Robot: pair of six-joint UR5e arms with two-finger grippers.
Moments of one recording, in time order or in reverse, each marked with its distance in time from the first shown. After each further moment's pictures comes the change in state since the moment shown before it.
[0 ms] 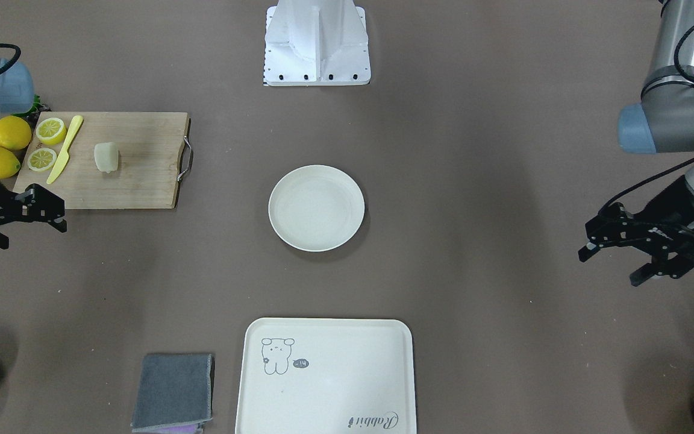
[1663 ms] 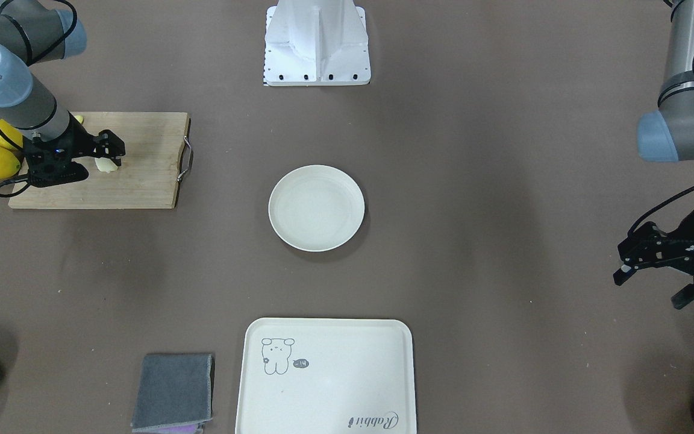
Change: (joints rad) left arm -0.025 -0.028 0.020 0.002 0.100 0.041; right arm -0.317 -0.251 0.195 0.002 -0.116 0.231
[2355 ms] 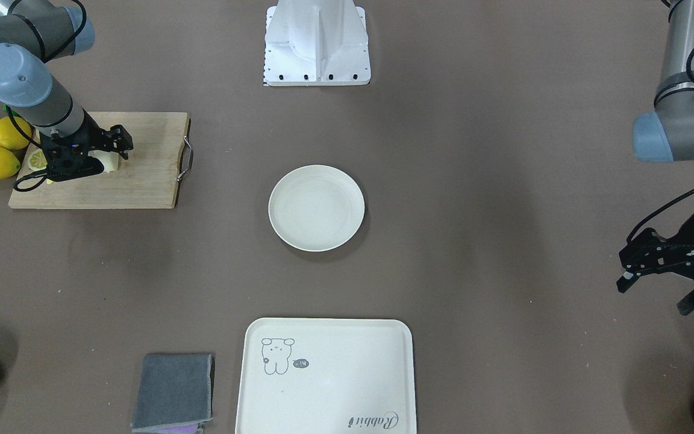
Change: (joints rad) left arm 0.009 -0.004 0.002 -0.004 0.050 0.001; right arm -0.043 -0.018 0.002 0.000 -0.002 0.003
